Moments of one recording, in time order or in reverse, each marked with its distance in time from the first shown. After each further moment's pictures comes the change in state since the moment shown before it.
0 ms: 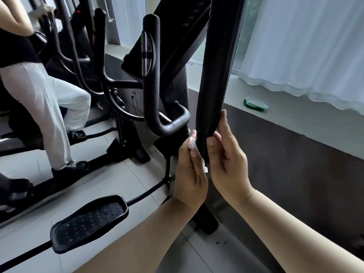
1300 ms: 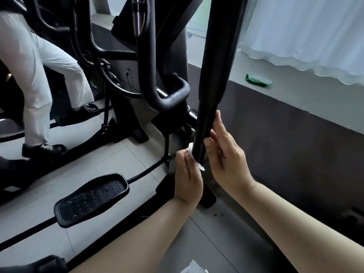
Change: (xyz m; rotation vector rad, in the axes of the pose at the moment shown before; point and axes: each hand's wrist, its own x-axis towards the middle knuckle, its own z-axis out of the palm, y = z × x) left_hand -0.071 -0.043 -0.005 0.070 0.080 -0.421; right_hand -0.046 0.025 -0.003 -0.102 -0.170 0.008
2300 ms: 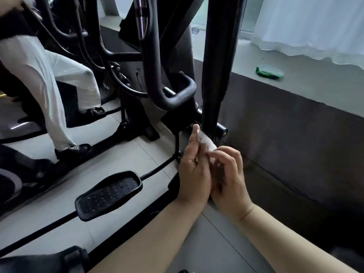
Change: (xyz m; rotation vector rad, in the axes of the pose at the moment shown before) left_hand -0.002 0.063 -0.015 -0.158 -0.108 -0.196; right_hand -0.054 -0.009 0.015 0.029 0.077 -0.032
